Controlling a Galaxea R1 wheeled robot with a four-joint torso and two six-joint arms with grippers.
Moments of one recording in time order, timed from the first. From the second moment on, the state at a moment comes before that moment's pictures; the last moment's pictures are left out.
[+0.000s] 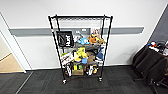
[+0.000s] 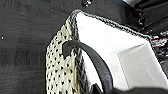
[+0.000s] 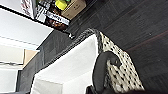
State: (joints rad) left arm 0.95 2.49 -1.85 -0.28 0.09 -0.03; right arm -0.99 2.58 -1.86 0.31 0.15 0.12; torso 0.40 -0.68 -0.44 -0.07
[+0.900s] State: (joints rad) left arm 0.99 2.42 -1.76 -0.28 0.10 -0.03; right arm -1.05 2.55 -1.83 0.31 0.15 0.12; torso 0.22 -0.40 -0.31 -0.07
